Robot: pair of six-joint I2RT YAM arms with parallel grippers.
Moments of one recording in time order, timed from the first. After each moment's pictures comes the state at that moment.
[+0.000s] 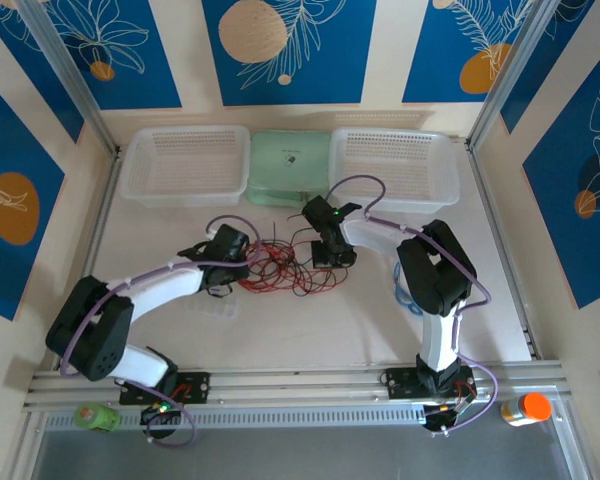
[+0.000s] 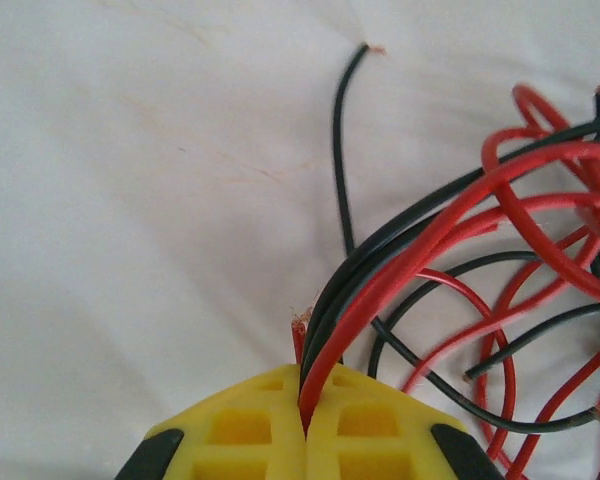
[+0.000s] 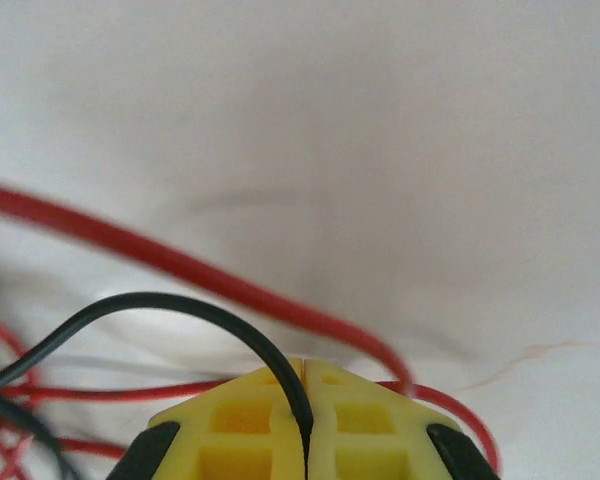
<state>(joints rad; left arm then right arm) -0.56 1.41 0.74 -0.39 -0.20 -0.71 0.62 1.90 1.28 -0.82 0.05 0.55</state>
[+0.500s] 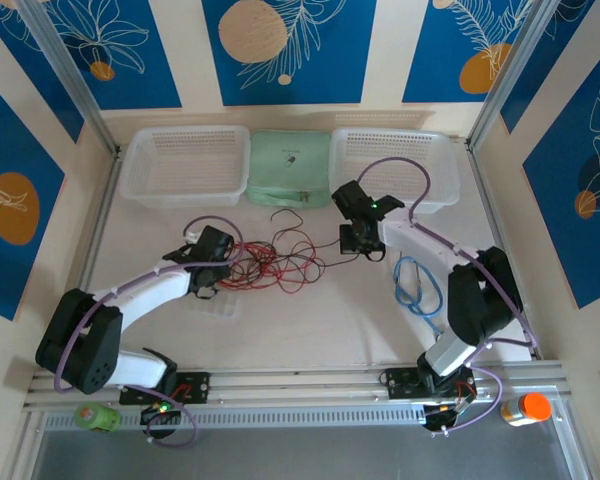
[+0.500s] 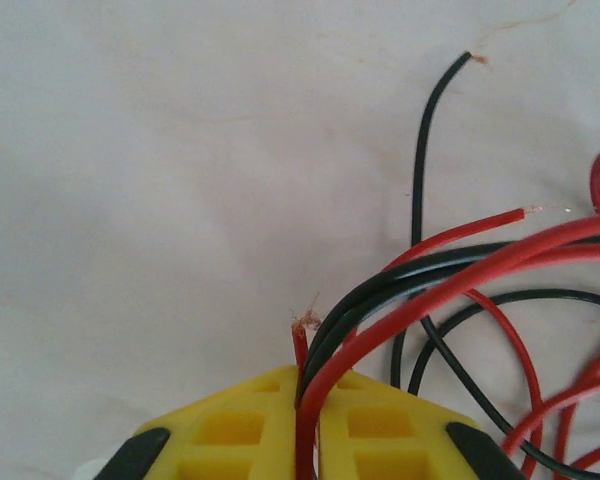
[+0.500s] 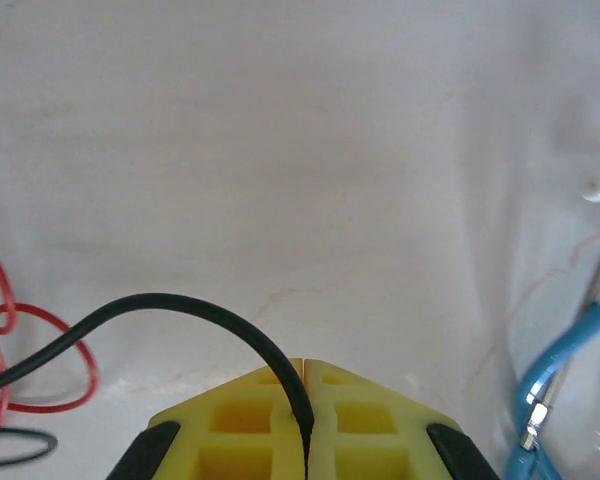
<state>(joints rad) -0.46 1.36 0.69 -0.45 -0.32 -0.73 0.53 1.59 1.20 -0.89 0.20 0.51</state>
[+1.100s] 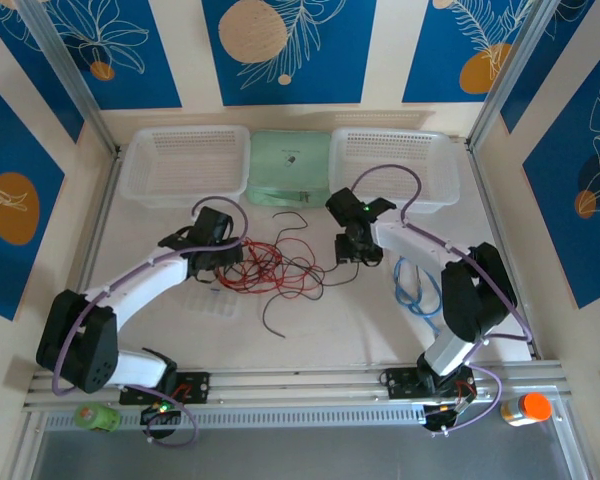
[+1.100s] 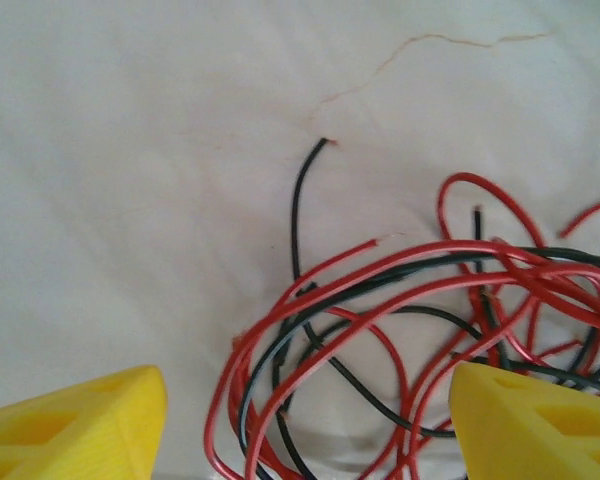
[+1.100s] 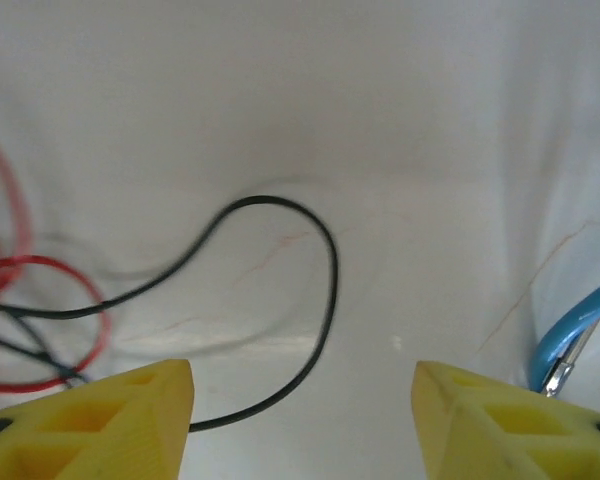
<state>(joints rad) -0.46 1.36 0.87 -0.54 -0.18 -0.55 0.59 1.64 1.24 -0.98 0.17 0.51</state>
